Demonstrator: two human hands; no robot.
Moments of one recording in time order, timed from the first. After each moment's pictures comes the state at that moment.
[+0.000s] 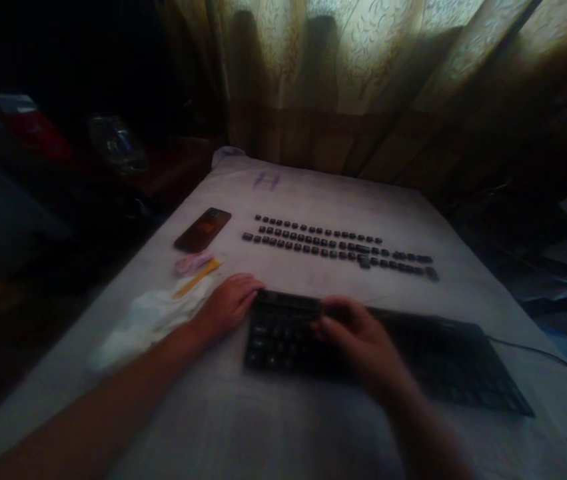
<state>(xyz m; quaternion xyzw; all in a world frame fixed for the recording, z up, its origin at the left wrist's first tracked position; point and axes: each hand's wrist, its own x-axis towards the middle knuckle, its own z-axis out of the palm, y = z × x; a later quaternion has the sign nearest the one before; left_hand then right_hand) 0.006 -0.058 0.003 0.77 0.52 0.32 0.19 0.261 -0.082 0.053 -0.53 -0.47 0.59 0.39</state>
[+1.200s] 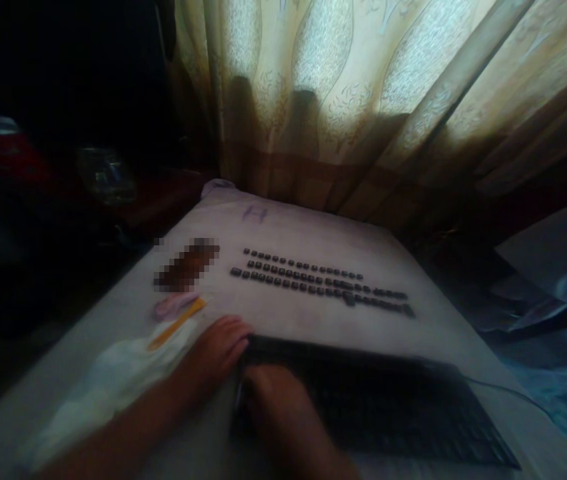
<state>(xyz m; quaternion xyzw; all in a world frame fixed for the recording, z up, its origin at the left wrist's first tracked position) 0.003 -0.059 -0.007 0.80 0.50 0.30 0.13 0.183 -0.094 0.020 -0.40 -0.89 0.11 0.21</state>
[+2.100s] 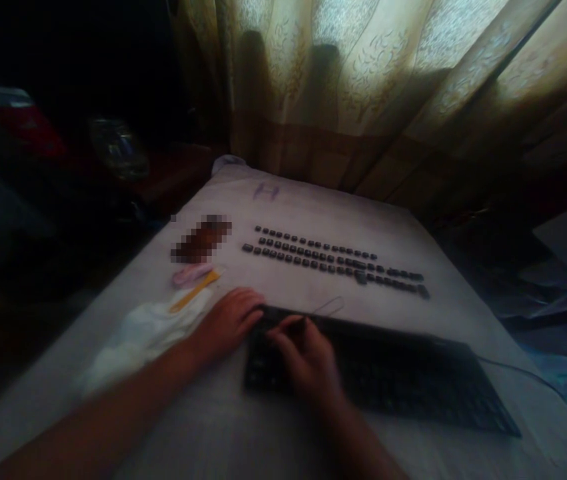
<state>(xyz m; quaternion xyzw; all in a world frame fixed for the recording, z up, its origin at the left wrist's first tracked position) 0.007 -0.061 0.004 0.80 0.50 0.30 0.15 0.196 -0.089 0.023 -0.45 -0.66 0.43 0.42</state>
